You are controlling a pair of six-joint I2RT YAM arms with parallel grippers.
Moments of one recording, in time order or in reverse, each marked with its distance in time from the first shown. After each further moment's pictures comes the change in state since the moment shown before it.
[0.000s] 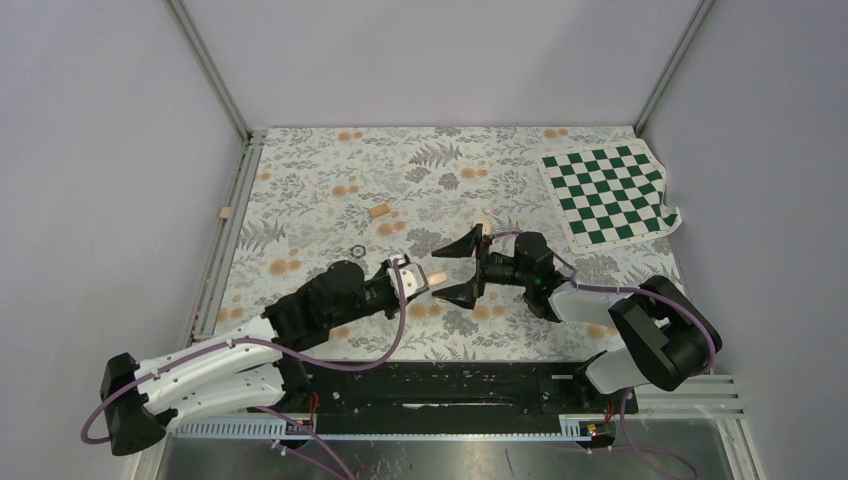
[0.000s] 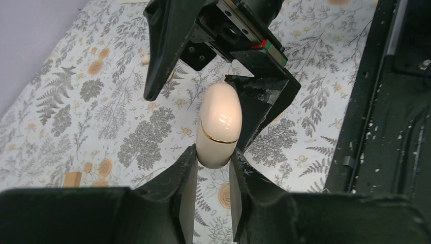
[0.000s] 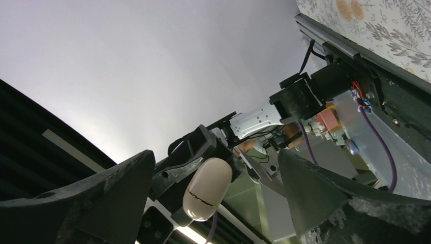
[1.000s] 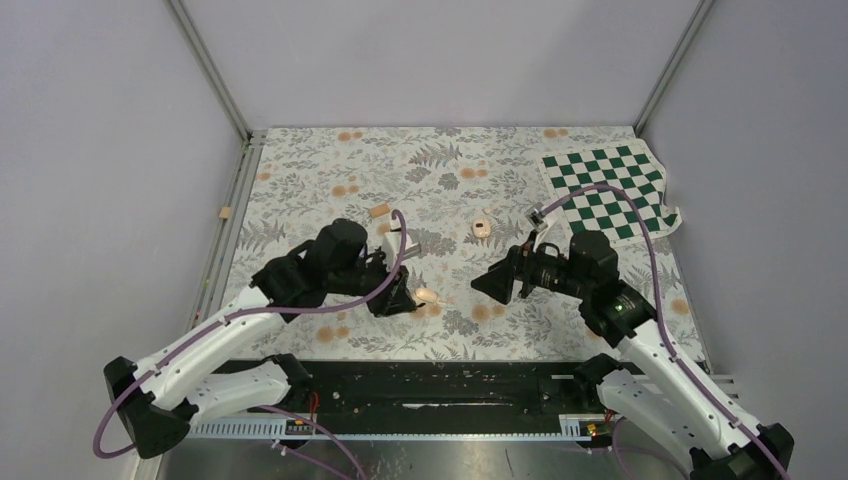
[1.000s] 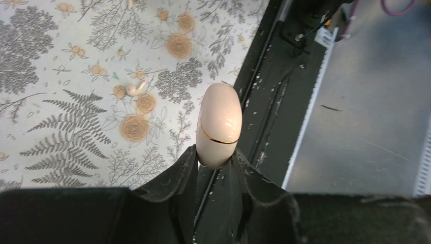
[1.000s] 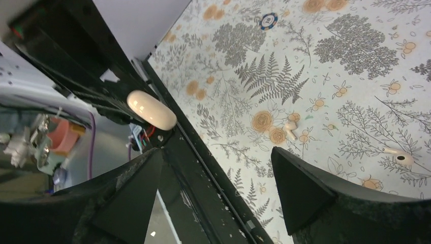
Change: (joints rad) left arm 0.181 0.128 0.325 -0.575 0.375 -0.332; right arm -0.084 -0.709 0.209 -1.046 0.232 -1.529
